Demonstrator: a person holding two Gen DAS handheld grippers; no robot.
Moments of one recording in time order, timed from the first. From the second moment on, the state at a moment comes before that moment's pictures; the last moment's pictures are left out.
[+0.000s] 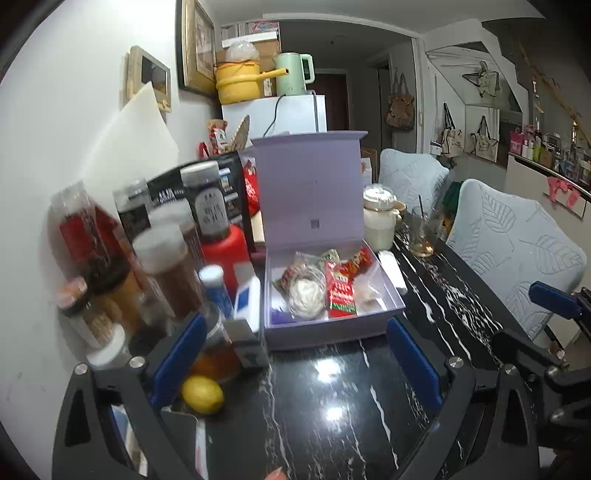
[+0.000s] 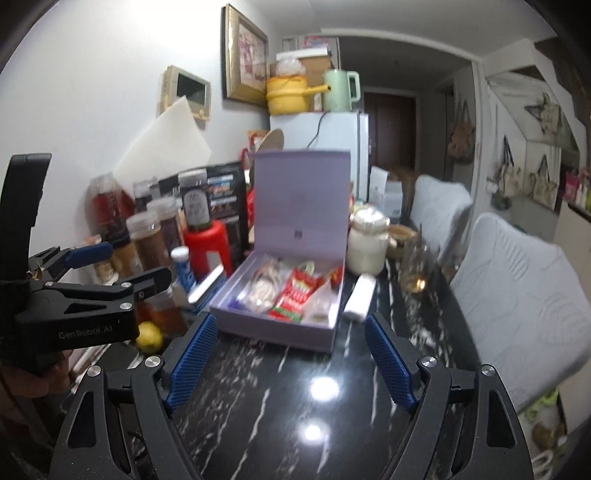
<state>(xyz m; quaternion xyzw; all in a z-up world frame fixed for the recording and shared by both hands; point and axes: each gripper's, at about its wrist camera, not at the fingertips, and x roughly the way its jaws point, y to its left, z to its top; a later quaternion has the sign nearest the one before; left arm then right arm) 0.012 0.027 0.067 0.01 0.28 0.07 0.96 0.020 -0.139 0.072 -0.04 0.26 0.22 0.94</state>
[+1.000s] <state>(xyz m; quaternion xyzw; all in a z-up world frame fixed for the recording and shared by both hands) 0.014 0.030 0.044 -0.01 0.31 0.07 0.95 0.020 -0.142 0.051 -0.04 0.28 0.21 0.94</state>
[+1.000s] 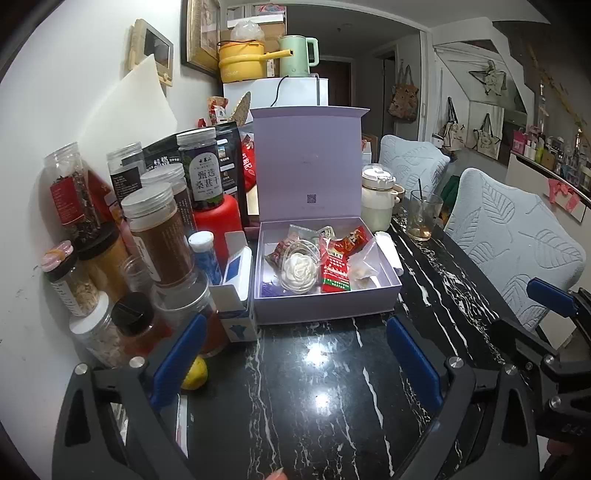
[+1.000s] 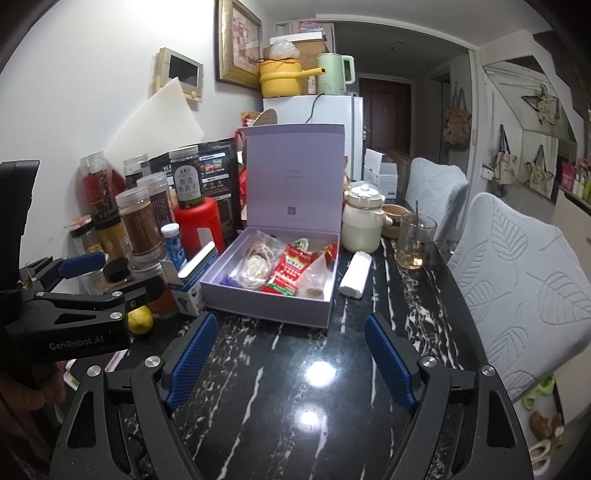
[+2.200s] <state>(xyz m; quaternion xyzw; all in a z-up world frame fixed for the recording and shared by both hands) 0.016 0.027 0.039 -0.01 0.32 0.07 0.94 0.026 -0.148 0.047 -0.04 0.29 0.19 0.94</state>
